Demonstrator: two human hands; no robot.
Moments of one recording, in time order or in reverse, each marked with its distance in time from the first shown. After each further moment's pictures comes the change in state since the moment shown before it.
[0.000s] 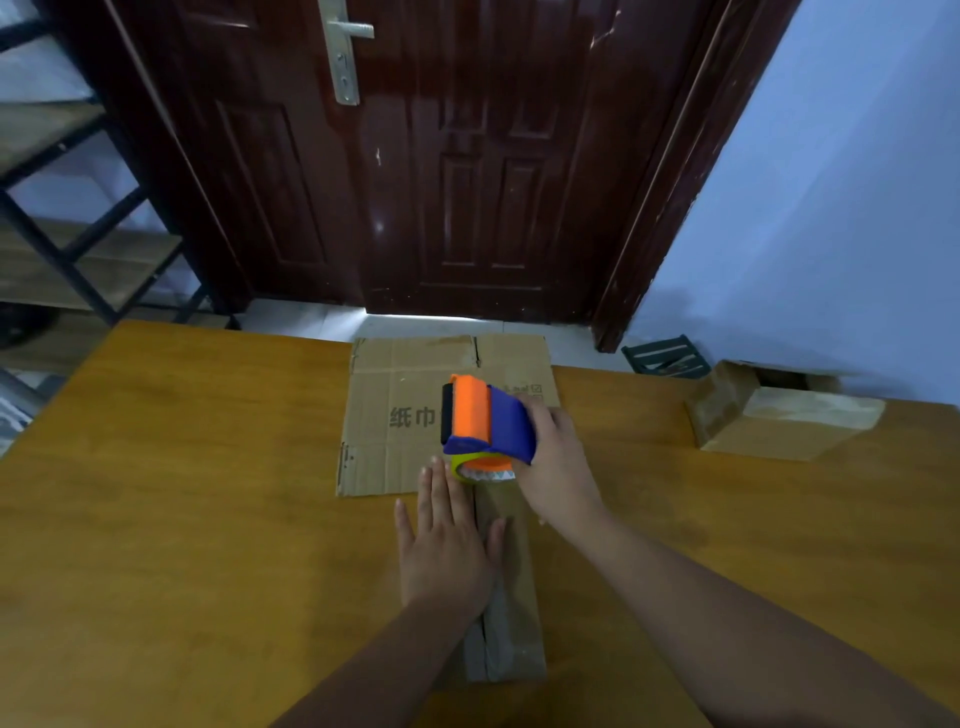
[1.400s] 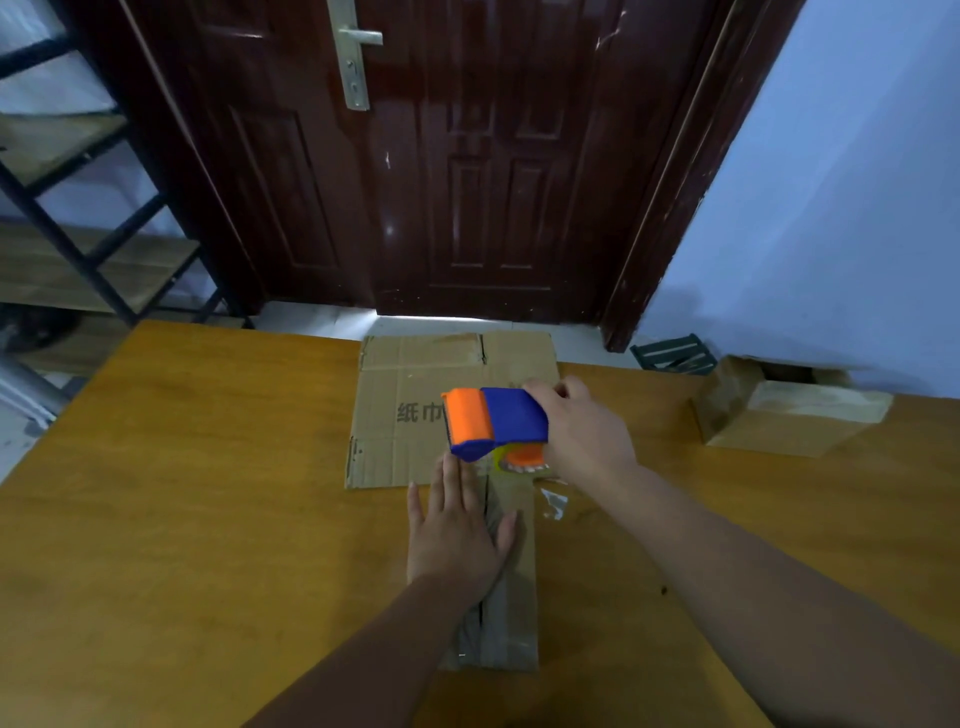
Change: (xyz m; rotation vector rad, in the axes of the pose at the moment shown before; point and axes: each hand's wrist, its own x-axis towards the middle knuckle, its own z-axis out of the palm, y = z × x) left_hand 0.005 -0.001 -0.002 0.067 -0.056 0.081; right_hand 0.016 -0.005 -0.038 -0.572 -0.130 -0.046
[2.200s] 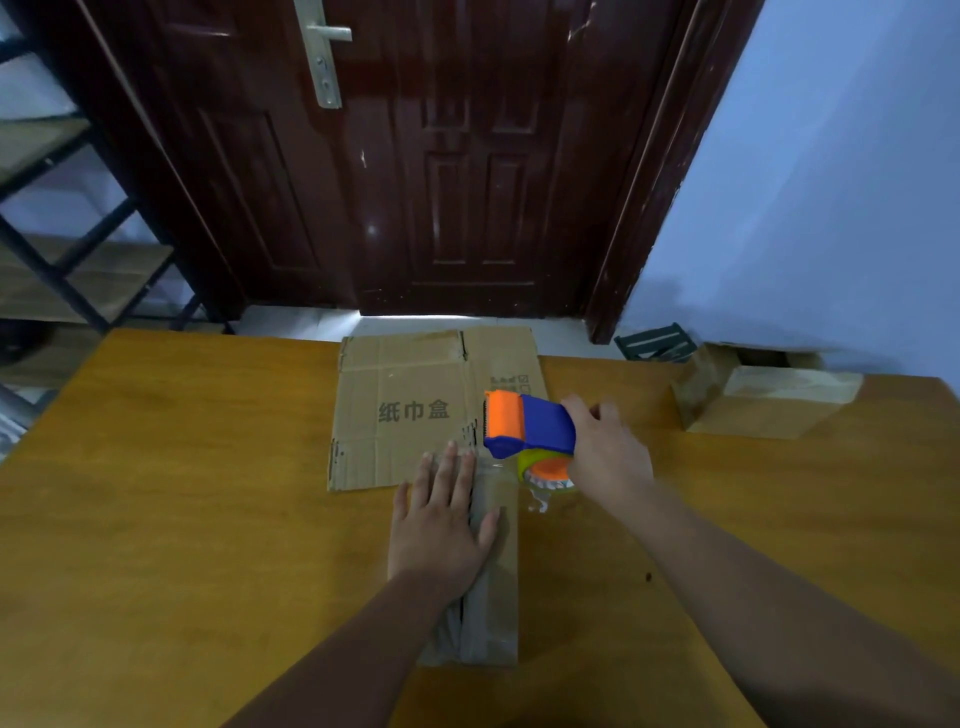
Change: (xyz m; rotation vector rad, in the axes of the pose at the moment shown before) left_hand 0.003 -0.006 0.006 -0.066 0.052 0.117; right_hand -0.025 0.042 0.017 0.073 -0.032 0.256
